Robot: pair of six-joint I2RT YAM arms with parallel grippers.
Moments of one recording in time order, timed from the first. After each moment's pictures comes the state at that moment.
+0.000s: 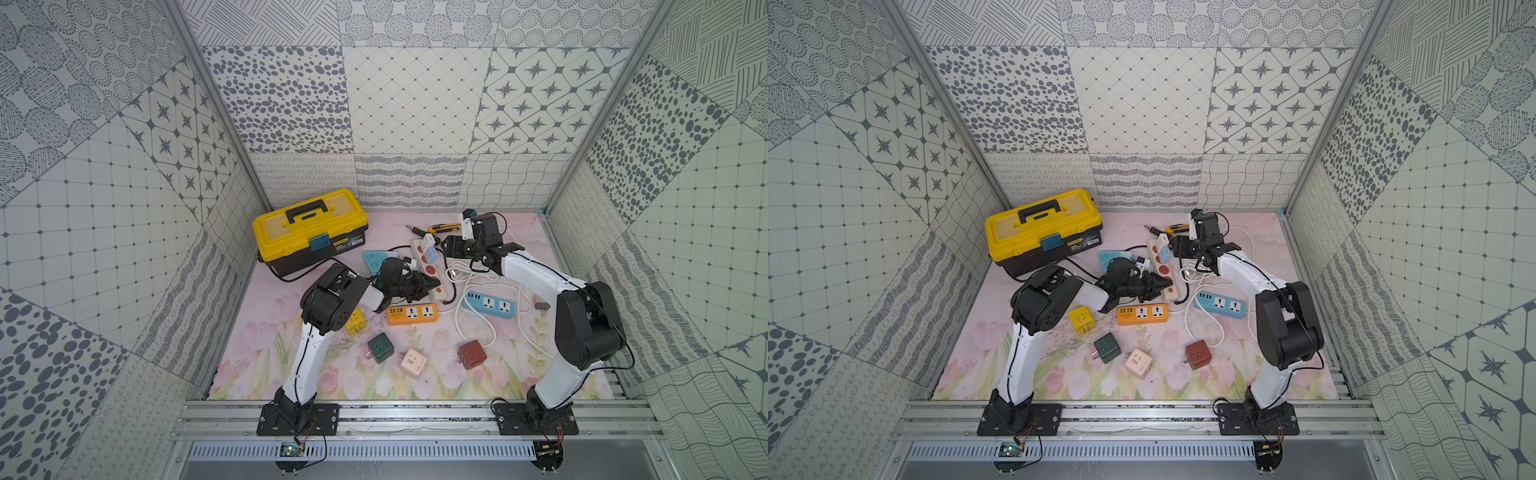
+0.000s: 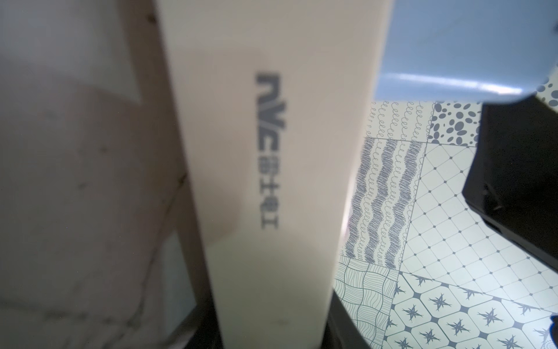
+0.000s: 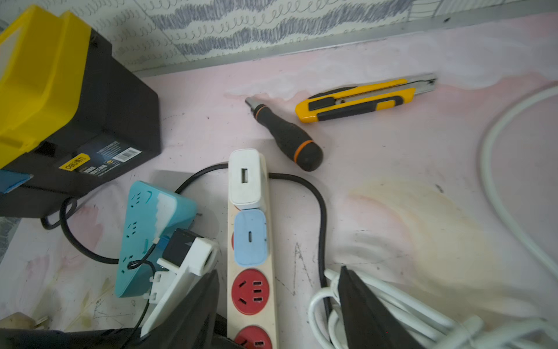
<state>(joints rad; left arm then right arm) -0.55 2.27 1.12 0.74 0.69 -1.25 0.35 1.78 1.29 -0.21 -0.13 0.31</state>
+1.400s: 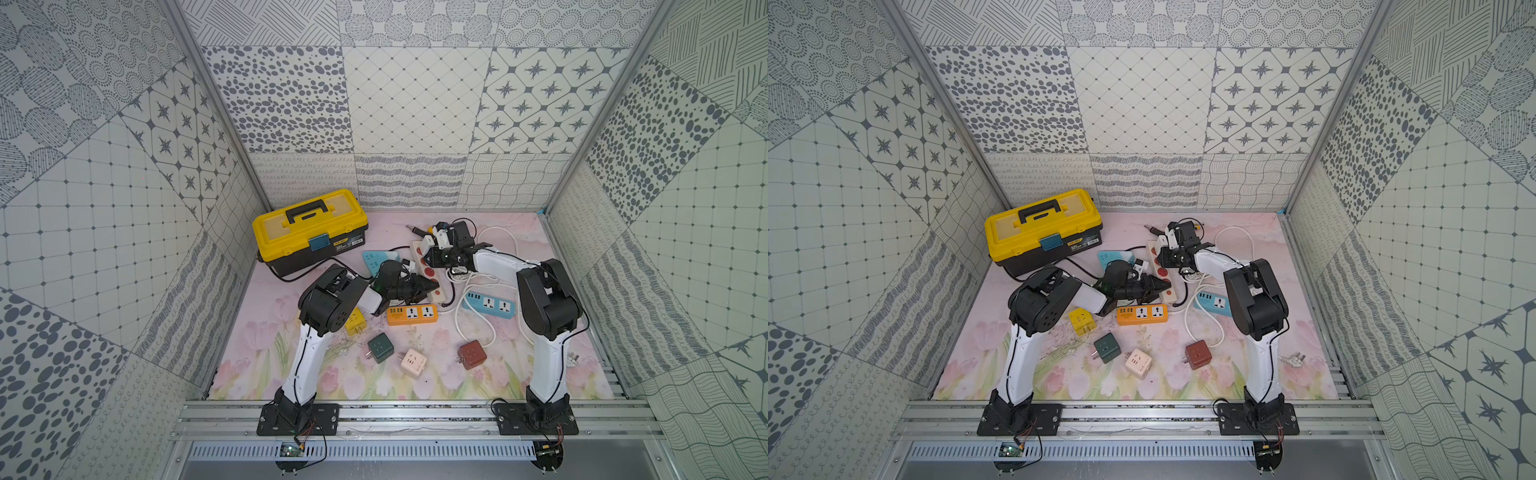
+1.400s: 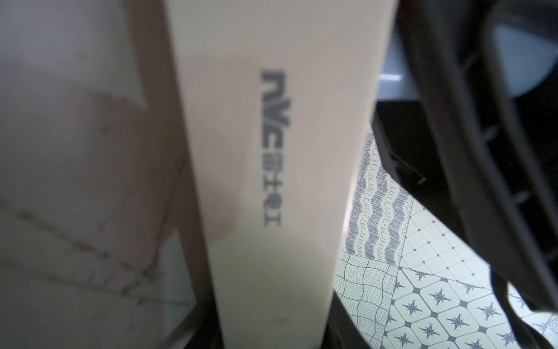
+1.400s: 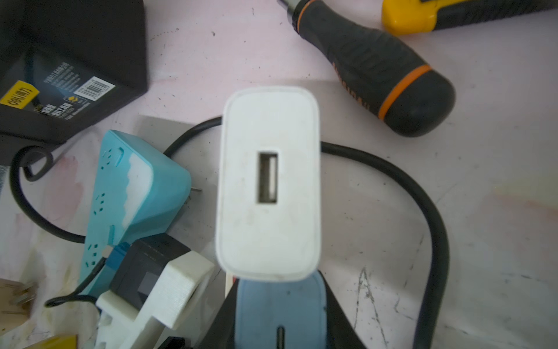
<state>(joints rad) -0.55 2.25 1.07 0.76 0.69 -1.24 0.42 2.02 1.40 -0.21 -0.21 0.30</state>
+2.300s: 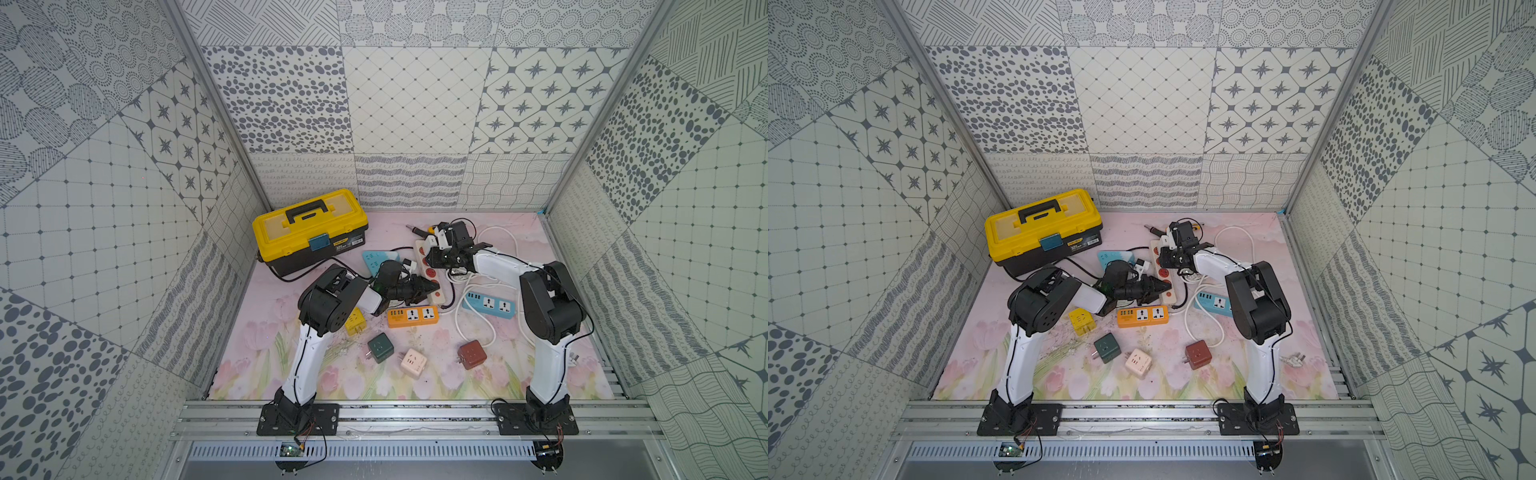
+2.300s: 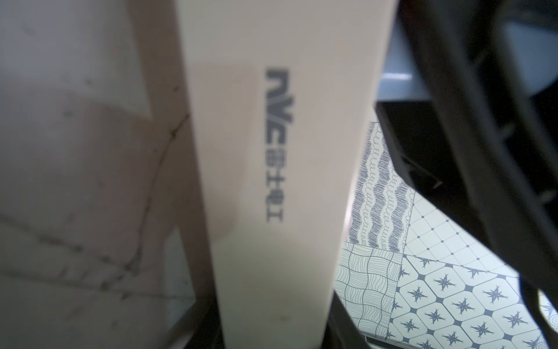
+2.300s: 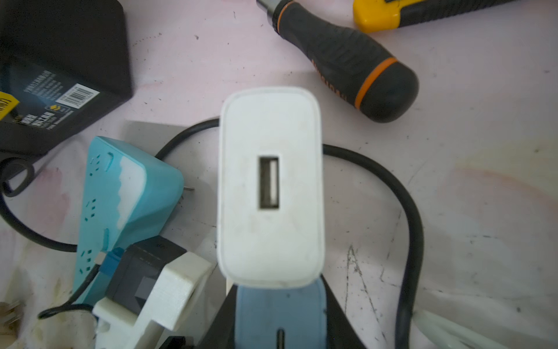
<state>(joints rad) -0.54 2.24 1.07 0.75 0.72 -1.19 0.43 1.99 1.40 -0.28 -0.14 0.35</state>
